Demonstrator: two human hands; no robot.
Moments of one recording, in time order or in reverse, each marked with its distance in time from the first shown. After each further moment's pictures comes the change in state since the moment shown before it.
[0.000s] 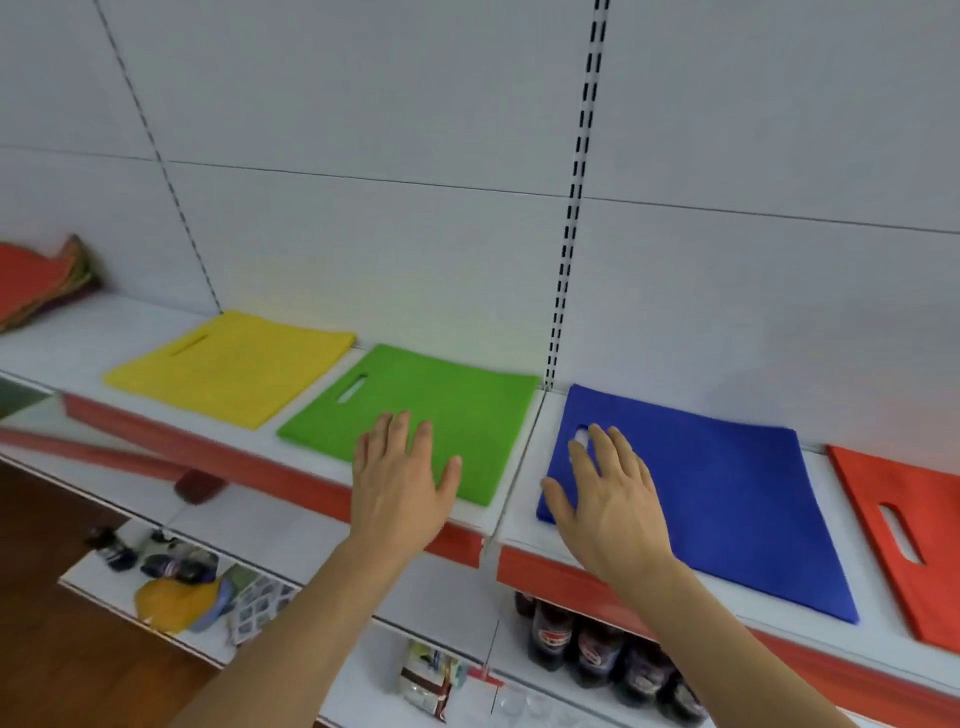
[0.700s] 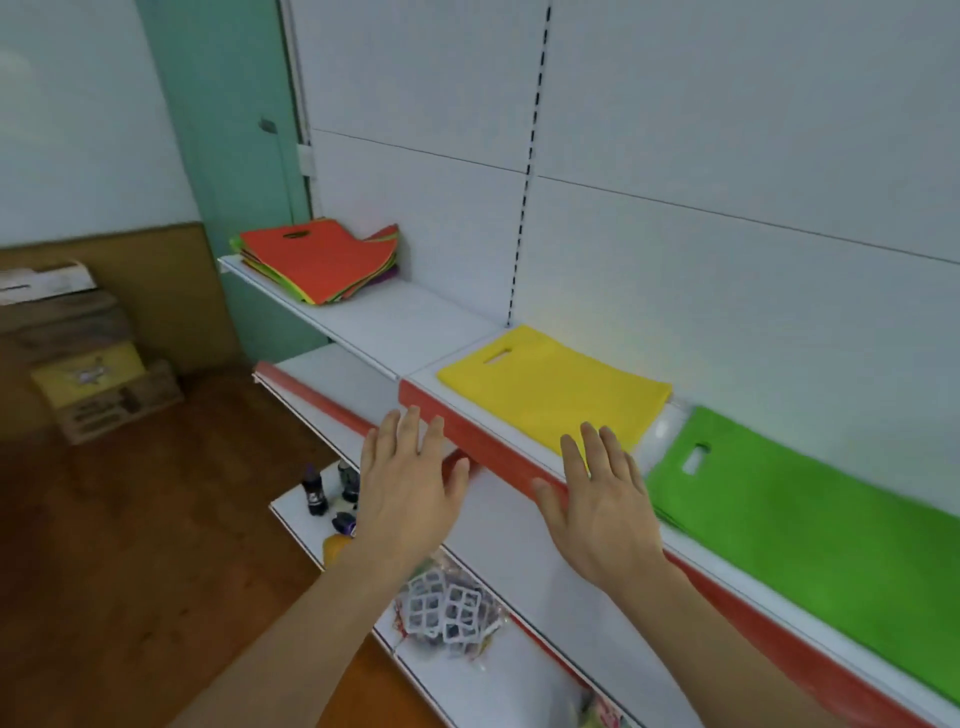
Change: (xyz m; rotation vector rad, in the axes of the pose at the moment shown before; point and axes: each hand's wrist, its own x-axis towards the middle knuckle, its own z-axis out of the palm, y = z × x) left_hand -0.015 -0.398 -0.057 0.043 0.067 -0.322; right_hand 0.095 -0.420 0.051 0.107 0.036 -0.411
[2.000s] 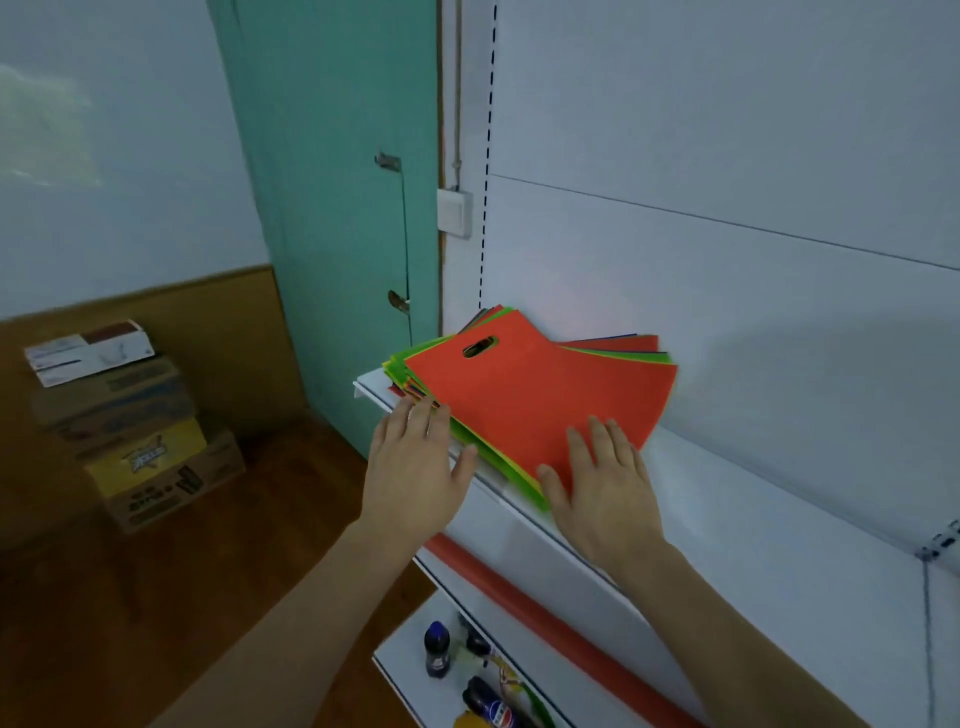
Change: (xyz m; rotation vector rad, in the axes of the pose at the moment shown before) left_hand 0.442 -0.456 0.031 0.047 0.014 0.021; right_hand 0.503 -0.365 0.176 0.015 -0.010 0.022
